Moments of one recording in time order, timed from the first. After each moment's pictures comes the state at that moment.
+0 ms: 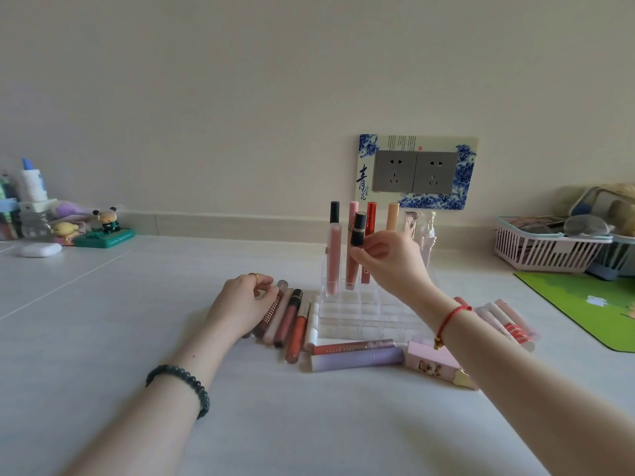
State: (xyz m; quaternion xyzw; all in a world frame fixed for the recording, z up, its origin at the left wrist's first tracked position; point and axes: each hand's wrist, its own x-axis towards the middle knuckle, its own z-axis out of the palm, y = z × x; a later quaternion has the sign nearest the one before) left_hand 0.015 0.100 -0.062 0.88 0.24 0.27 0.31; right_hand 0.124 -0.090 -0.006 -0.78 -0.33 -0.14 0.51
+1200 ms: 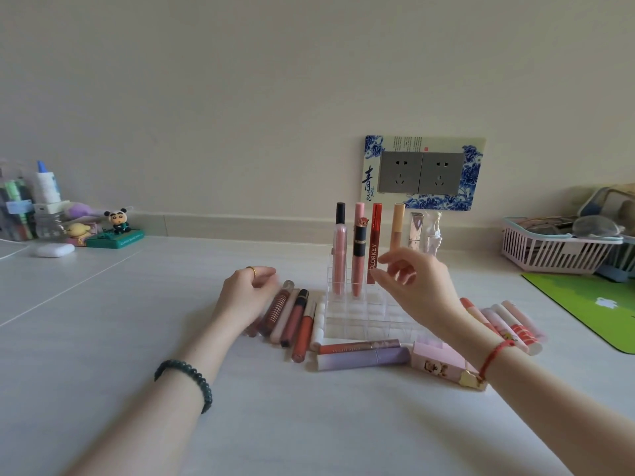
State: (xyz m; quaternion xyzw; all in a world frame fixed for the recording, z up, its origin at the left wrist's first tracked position) left_hand 0.013 0.103 -0.055 0.82 0.23 0.32 0.42; right_hand 0.109 -0.125 -0.020 -0.80 -0.36 -0.18 0.44
